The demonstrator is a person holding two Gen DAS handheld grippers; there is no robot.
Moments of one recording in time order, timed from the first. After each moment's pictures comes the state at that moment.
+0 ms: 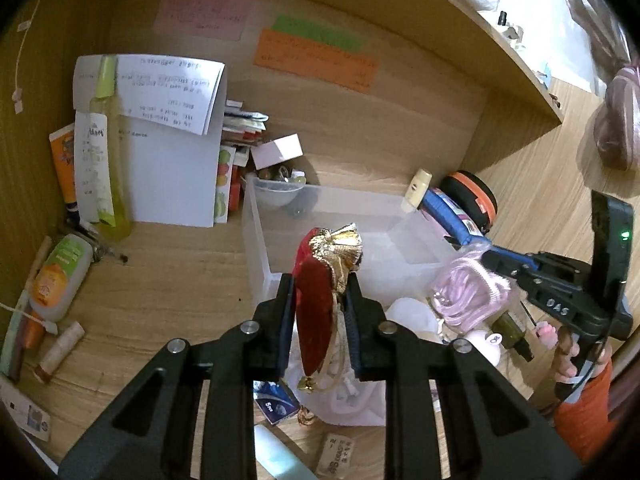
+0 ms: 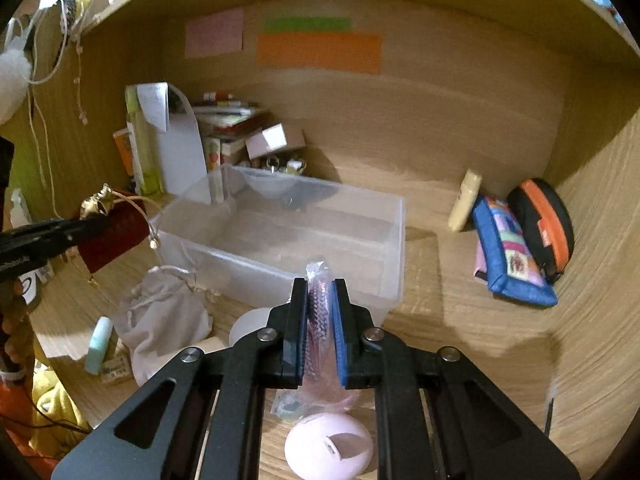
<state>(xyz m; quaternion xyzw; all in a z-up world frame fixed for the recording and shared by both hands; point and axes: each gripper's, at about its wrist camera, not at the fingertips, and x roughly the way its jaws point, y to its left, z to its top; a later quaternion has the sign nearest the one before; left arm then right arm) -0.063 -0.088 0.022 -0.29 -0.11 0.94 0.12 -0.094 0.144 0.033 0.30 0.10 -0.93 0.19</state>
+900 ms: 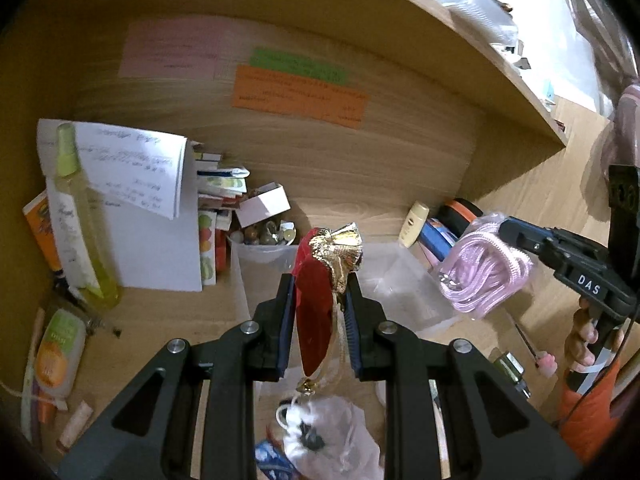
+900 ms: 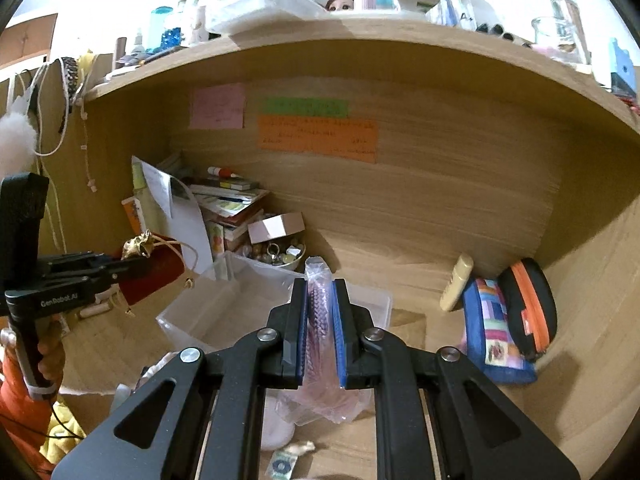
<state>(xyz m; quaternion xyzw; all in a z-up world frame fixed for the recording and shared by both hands) -0.117 -0.081 0.063 -0.27 -0.09 0.95 0.13 -0.125 0.147 0.104 0.24 0.08 -0.94 0.22</state>
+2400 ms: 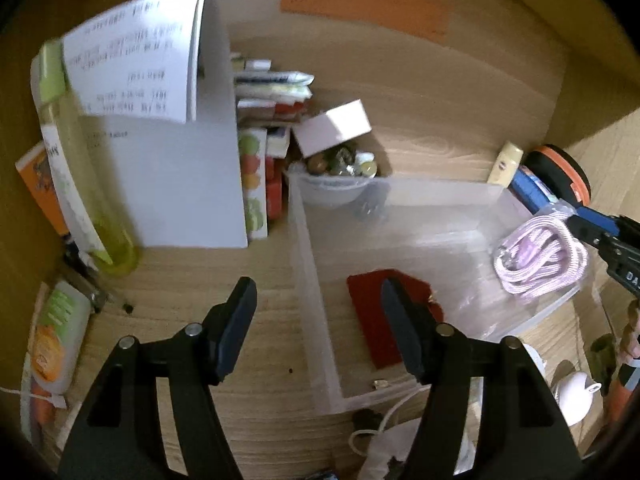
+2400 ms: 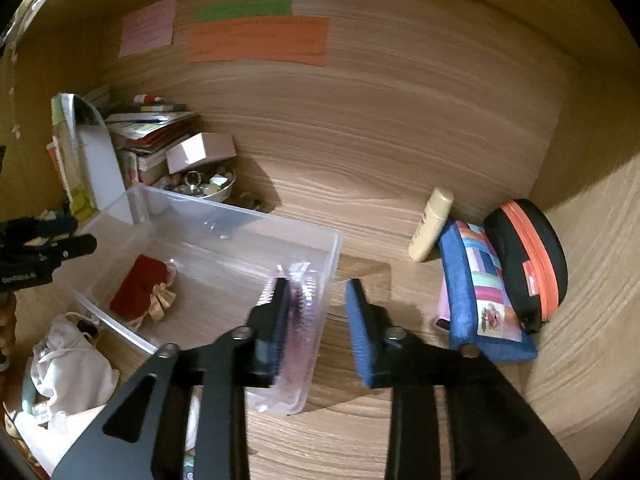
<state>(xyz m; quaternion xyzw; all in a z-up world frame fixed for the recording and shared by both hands) -0.174 -0.085 -0.012 -0.36 -0.05 0.93 0.02 -0.191 0.169 0.025 0.31 0.11 -0.93 0.13</state>
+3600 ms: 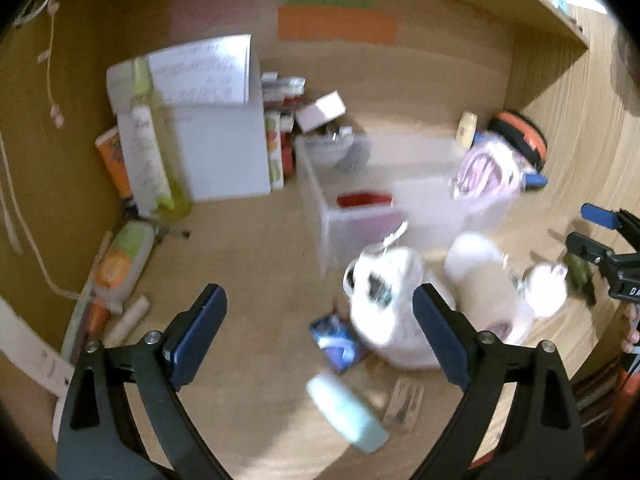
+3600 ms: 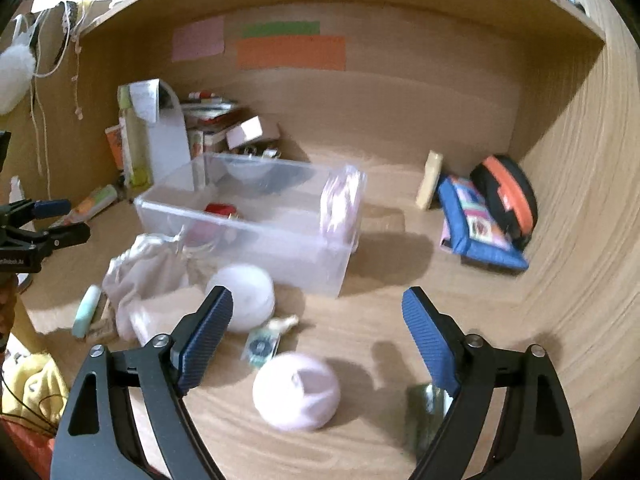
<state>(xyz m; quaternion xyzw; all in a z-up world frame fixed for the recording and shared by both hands) -0.032 -0.074 -0.002 -0.35 0.00 0.94 0.01 -0.056 0.180 0.009 0.30 0.09 -0.94 0.16</state>
